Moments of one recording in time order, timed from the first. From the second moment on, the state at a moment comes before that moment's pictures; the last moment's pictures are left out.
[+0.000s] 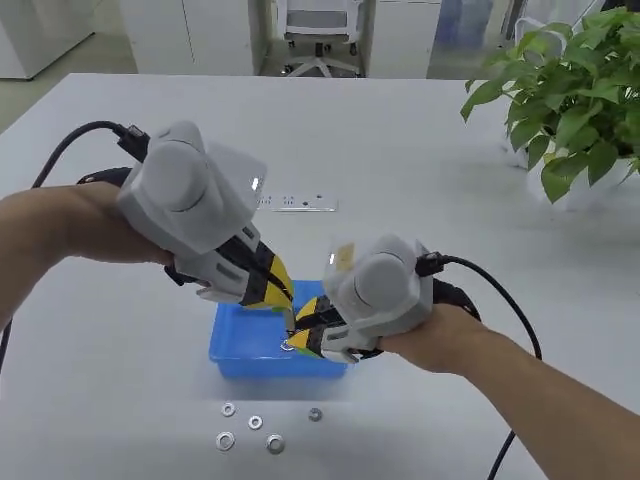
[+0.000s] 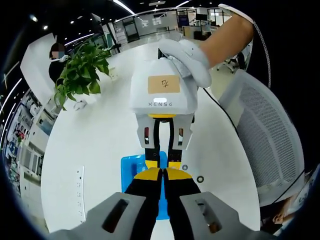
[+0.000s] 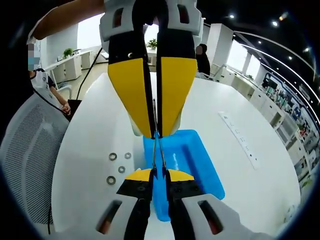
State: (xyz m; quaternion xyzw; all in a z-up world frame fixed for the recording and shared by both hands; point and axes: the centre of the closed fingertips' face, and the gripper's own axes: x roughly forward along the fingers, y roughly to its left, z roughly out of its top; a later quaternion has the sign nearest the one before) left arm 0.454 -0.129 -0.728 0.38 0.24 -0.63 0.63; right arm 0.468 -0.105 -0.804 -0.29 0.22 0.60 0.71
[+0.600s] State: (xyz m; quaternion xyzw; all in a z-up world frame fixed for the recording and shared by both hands) left arm 0.435 -0.144 -0.746 0.37 0.25 -0.65 0.62; right arm 0.447 -0.119 -0.821 -0.28 0.23 0.60 0.71
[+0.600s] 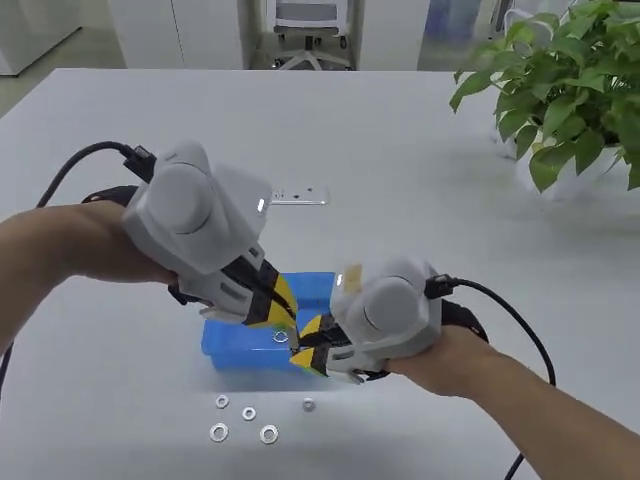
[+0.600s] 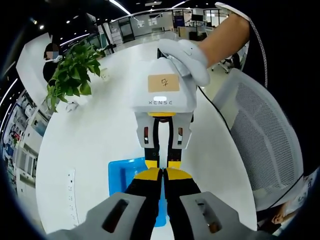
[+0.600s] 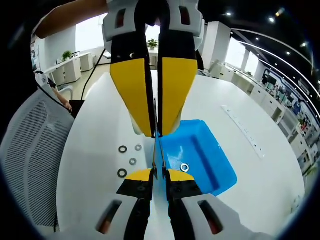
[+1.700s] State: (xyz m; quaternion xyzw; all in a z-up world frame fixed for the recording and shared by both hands) left arm 0.413 -0.154 -0.787 0.35 0.27 -0.68 0.59; right arm 0.420 -0.129 -0.861 -0.25 0.26 0.60 0.71
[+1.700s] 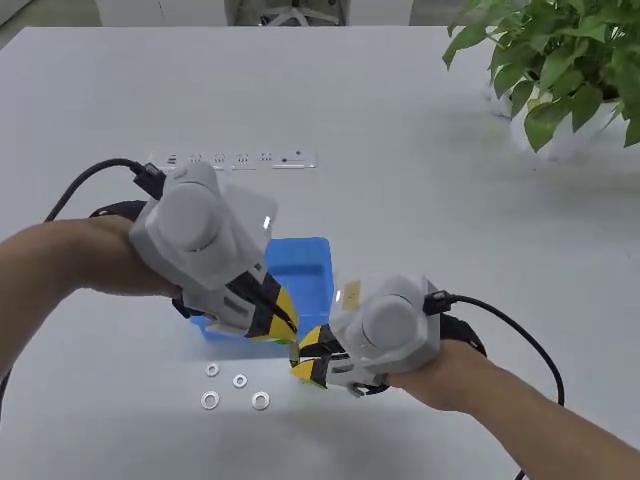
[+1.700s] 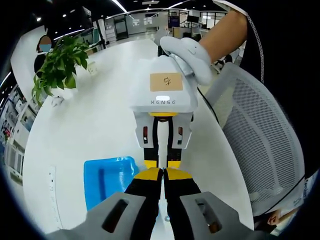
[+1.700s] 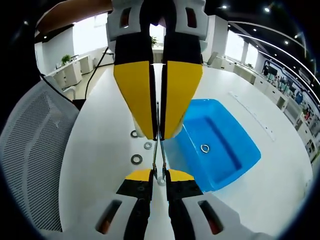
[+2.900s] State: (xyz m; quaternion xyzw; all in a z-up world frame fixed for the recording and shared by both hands) left arm 0.413 -0.159 -0.790 0.34 0.28 -0.68 0.59; right arm 0.418 -0.131 -0.864 -0.24 0.26 0.60 0.71
